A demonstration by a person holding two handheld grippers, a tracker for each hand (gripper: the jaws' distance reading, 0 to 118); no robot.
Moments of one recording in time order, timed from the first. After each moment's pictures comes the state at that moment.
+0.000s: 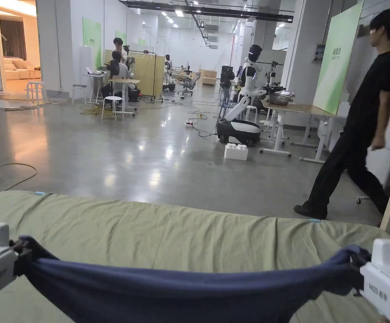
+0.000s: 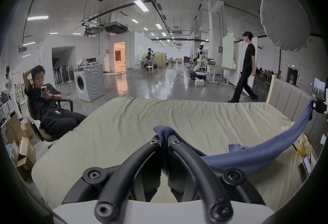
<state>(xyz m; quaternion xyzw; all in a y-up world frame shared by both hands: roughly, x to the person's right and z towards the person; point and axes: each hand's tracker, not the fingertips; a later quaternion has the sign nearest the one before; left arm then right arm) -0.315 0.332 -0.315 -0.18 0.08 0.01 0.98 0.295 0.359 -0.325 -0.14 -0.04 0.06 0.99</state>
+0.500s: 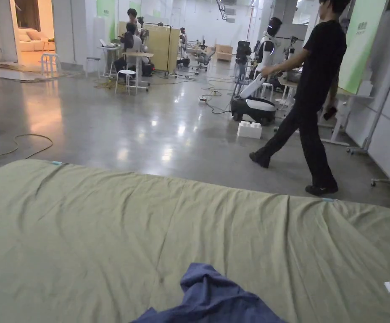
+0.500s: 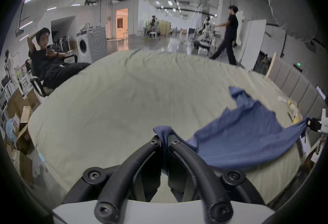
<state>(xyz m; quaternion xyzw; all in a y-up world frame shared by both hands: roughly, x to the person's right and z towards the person) -0.328 0.196 -0.197 -0.33 0.08 0.05 0.94 0.301 0.203 -0.196 -0.31 -0.05 0.04 0.95</state>
